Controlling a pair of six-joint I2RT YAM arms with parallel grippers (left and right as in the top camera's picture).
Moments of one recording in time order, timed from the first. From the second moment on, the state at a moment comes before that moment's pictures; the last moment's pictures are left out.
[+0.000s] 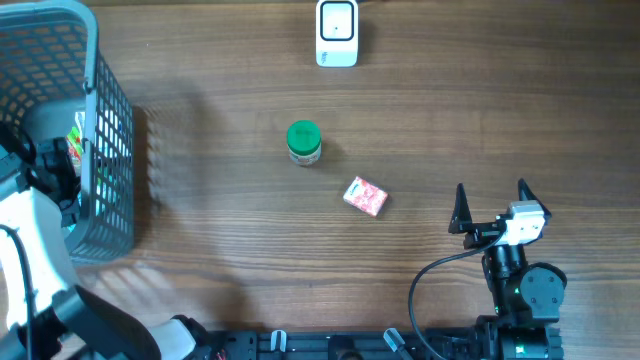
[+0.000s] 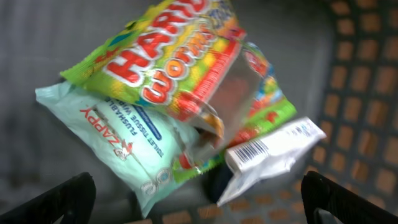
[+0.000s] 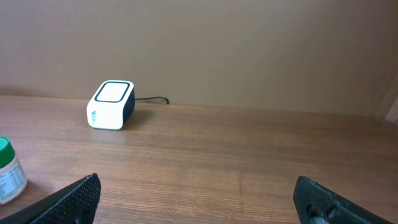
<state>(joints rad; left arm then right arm) 0.66 1.50 1.10 -0.66 -0.02 -1.19 -0.02 0.02 0.01 0.00 -0.08 -0.04</state>
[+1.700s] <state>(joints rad) -0.27 0.89 0.85 -0.86 0.20 -0.81 -0.02 0.01 0.01 0.00 -0.08 -0.04</state>
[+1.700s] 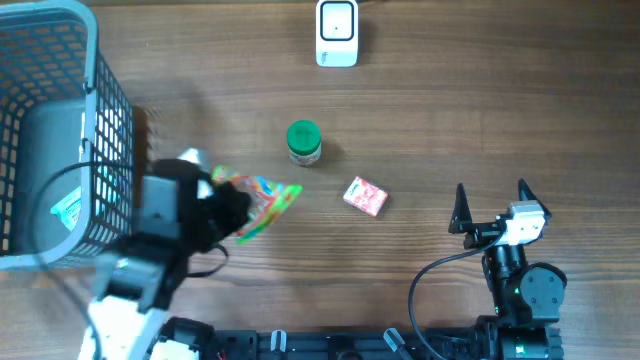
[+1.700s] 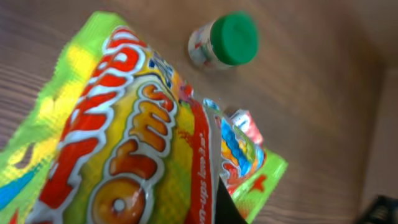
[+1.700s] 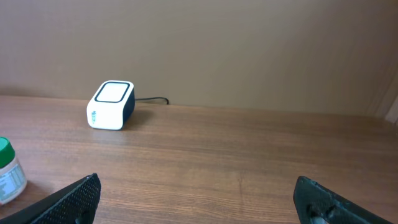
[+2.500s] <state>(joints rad) -0.28 1.13 1.44 -0.86 -0.15 -0.79 -0.02 0.01 0.01 0.00 -0.08 -0.04</state>
